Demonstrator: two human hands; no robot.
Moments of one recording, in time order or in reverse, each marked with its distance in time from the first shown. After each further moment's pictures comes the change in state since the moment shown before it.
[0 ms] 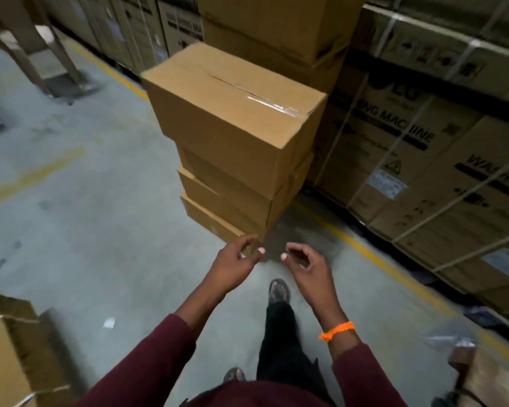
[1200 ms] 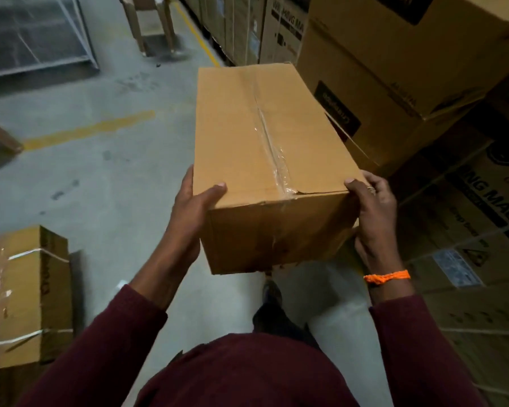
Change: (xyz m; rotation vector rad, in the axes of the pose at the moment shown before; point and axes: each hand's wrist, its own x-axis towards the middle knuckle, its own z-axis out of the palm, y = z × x) left_hand 0.088 0.048 -0.169 -0.777 0.569 0.065; right_hand 0.235 -0.184 0.018 0.352 -0.076 -0.049
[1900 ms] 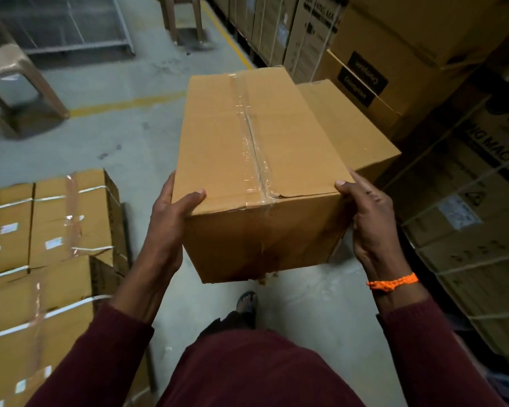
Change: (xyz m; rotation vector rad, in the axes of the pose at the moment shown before) left_hand -0.324 -0.062 -0.261 -0.089 0.114 0.032; right_hand -0.403 0.035 0.030 -0.011 -0.178 -0.006
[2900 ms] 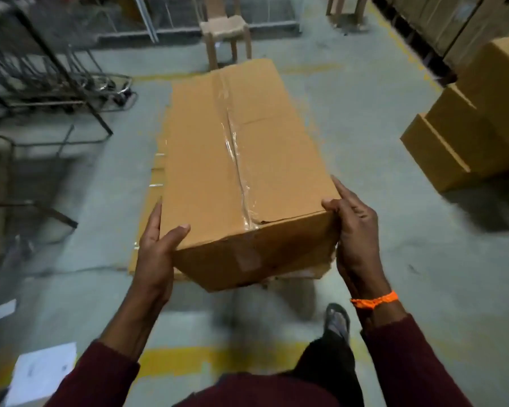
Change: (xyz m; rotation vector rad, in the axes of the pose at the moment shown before) left_hand -0.611 -0.093 -0.701 -0.006 0.448 0.106; right_hand -0.763 0.187 0.333 0.035 -0.425 -0.058
